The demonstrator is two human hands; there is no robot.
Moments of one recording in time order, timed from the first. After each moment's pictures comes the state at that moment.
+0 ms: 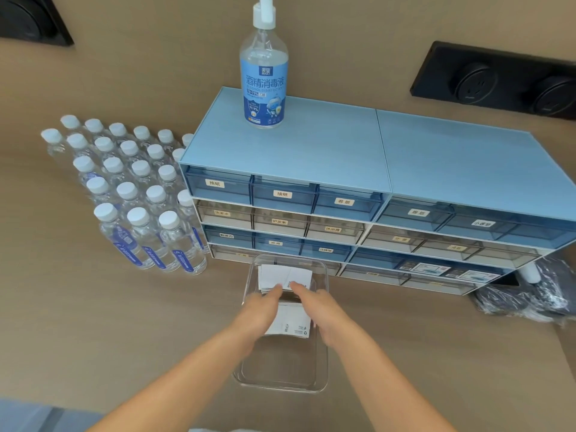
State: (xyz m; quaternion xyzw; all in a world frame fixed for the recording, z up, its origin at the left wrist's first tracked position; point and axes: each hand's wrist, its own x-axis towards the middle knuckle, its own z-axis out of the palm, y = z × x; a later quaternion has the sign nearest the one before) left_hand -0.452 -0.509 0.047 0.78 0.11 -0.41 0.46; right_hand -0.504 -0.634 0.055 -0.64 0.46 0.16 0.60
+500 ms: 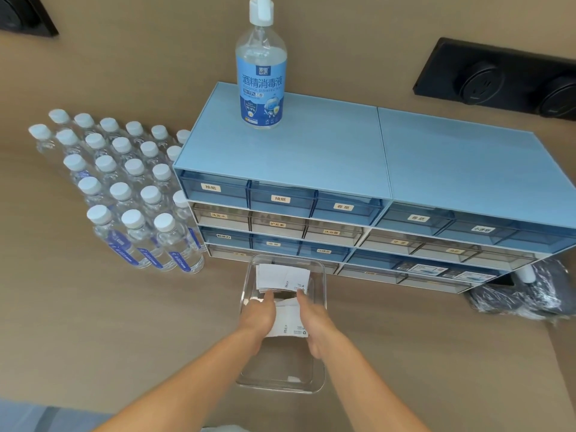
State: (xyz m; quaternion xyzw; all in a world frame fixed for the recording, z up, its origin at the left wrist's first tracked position) left_hand -0.450 -0.526 0.021 0.81 0.15 -0.38 0.42; right_hand -0.503 -0.619 0.021 -0.52 0.54 0.16 0.64
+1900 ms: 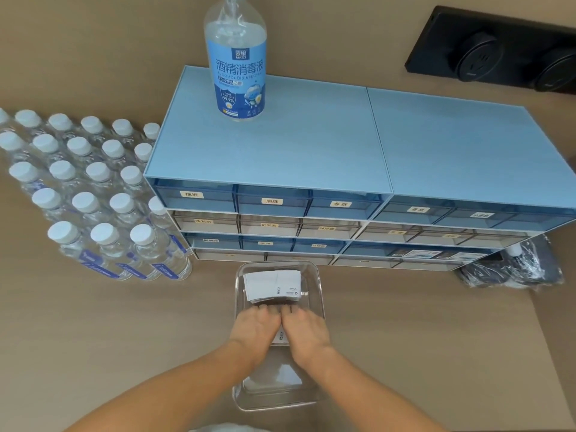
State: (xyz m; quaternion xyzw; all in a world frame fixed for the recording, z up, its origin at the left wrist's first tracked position) left_hand -0.443 -0.510 -0.001 0.86 -0.44 -0.23 -0.11; right_hand -0.513 -0.603 0.000 -0.95 0.17 0.24 0.09
